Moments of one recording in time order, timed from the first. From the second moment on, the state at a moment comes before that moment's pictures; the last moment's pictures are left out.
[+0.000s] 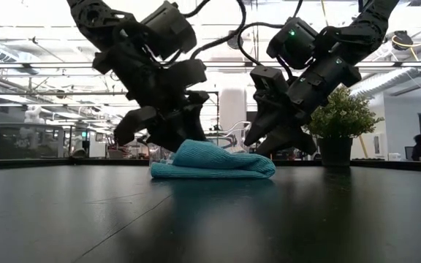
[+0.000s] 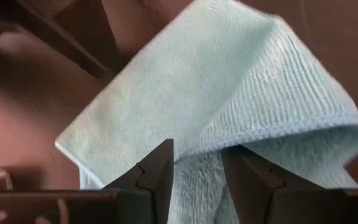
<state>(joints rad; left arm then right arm) -0.03 1.80 0.94 0.02 -0.01 0.60 -0.10 1.62 0.66 0.21 -0.13 0.84</state>
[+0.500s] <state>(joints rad) -0.12 1.79 0.94 -0.09 -0.11 0.55 -0.10 1.62 0.66 0.19 -0.13 0.83</state>
